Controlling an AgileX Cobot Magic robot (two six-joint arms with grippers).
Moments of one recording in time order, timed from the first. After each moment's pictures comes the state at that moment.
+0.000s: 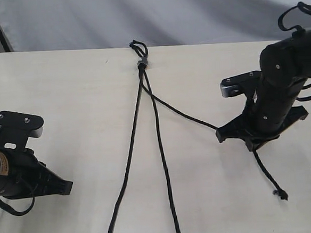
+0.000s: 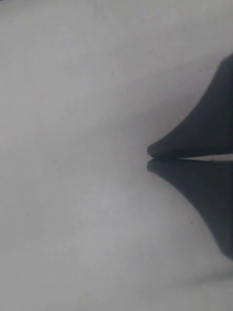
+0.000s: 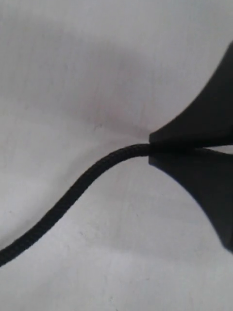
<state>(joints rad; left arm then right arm) -0.34 1.44 -0.45 0.19 0.19 -0.34 0.21 1.82 -0.97 -0.12 0.69 0.16</state>
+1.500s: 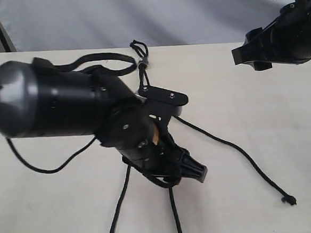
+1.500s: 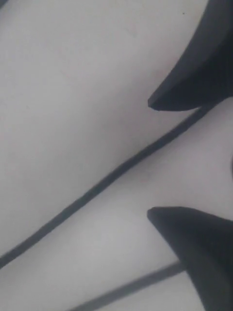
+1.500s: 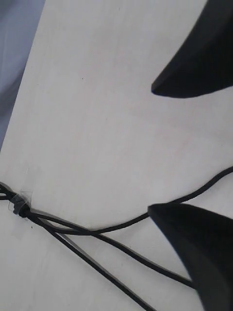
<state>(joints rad) -0.82 1.80 -1.11 0.06 0.55 -0.43 0.21 1.28 -0.93 -0.13 0.47 0.07</state>
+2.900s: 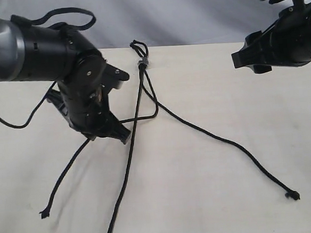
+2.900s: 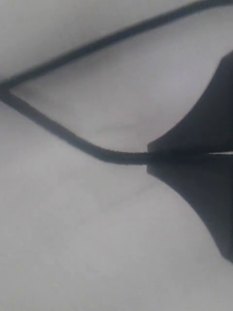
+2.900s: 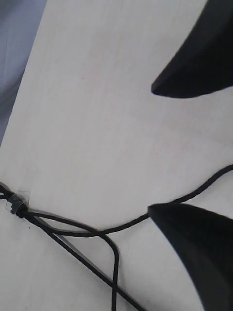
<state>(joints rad) -0.53 1.88 -1.23 0.28 0.85 -0.28 0.21 1.28 -0.91 -0.14 0.45 0.07</state>
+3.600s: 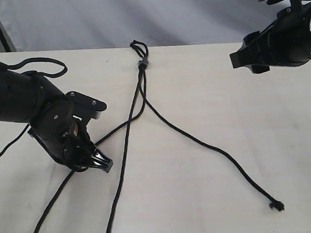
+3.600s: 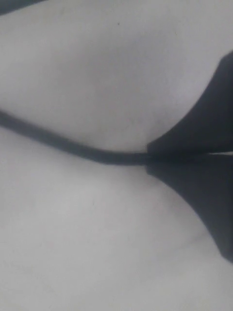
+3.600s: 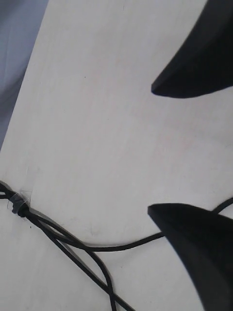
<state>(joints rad) -0.45 1.86 -0.93 0.24 0.54 -0.29 0.21 1.29 -0.91 -0.14 0.44 0.07</state>
